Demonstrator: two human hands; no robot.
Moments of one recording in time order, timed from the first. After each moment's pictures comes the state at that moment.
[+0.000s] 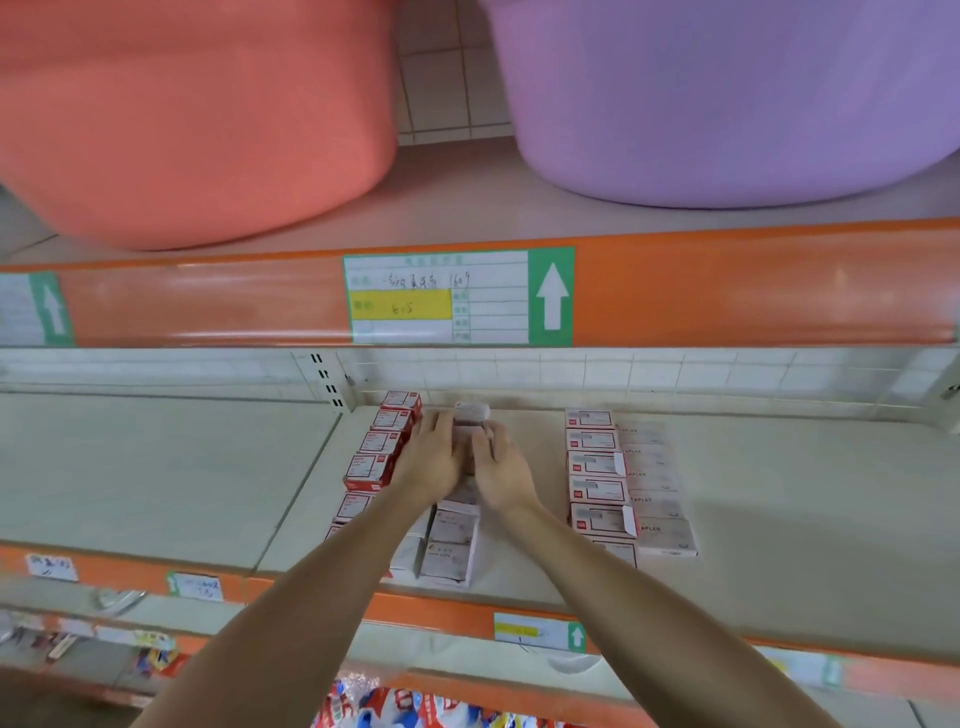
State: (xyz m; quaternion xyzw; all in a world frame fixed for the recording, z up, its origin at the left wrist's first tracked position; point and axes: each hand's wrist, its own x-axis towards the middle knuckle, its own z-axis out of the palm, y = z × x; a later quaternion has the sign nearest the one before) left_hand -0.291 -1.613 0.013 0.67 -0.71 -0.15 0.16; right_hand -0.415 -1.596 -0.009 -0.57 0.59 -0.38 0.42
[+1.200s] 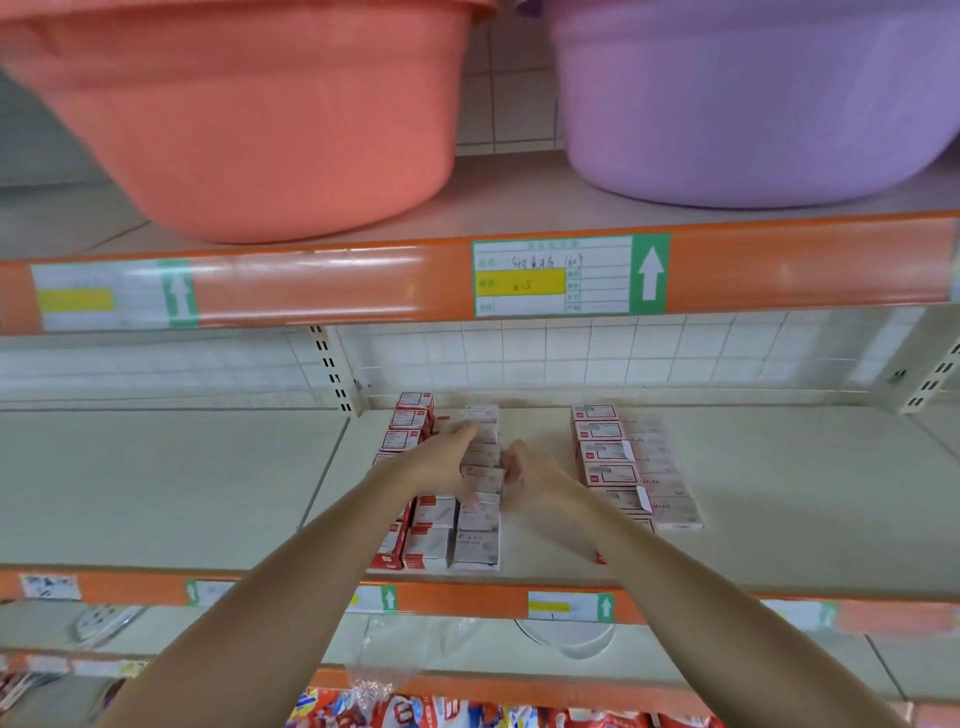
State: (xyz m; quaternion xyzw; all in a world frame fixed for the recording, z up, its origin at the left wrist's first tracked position) left_hand -0.260 -1.598 0.054 0.56 -0.79 -0.25 -0.05; right_hand -0.442 -1.563 0.018 -0.68 0.62 -0.15 0.37
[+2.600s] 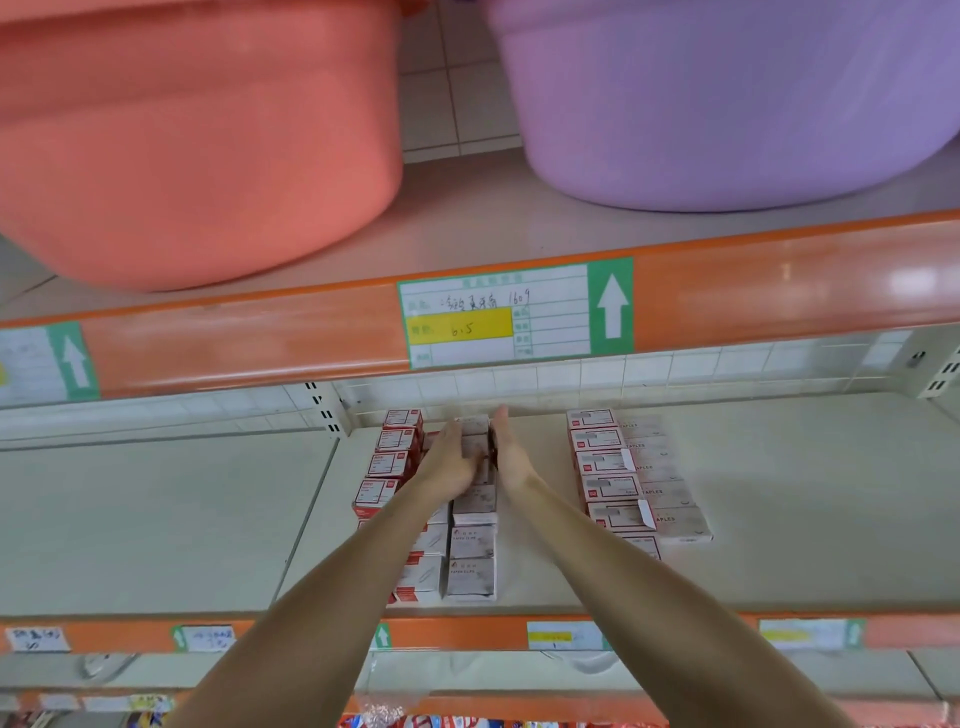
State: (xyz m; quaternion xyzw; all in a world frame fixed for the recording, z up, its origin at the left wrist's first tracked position) left_hand -0.298 -1.617 0.043 0.62 -0.69 -0.31 0.19; right_hand -0.404 -1.620 0.007 -0.34 0.53 -0.45 0.63
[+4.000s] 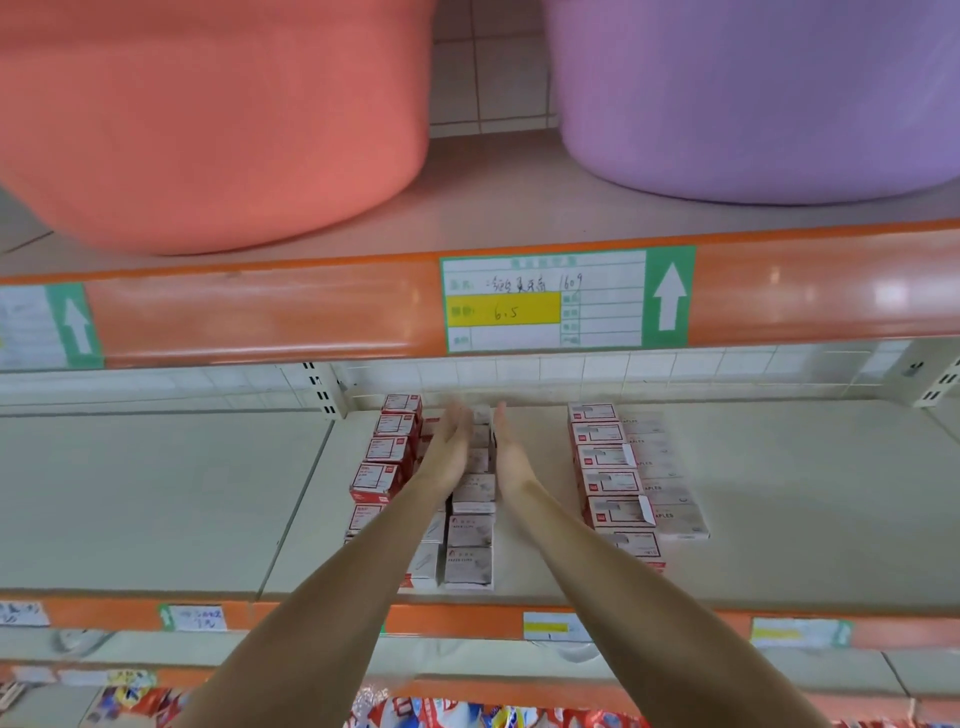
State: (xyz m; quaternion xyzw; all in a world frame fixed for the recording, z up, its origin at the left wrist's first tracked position) left_hand -0.299 -1.611 0.027 0.59 -0.53 -0.51 0.34; right_hand -0.398 -1.600 0.016 -0.36 0.56 -0.43 0.61
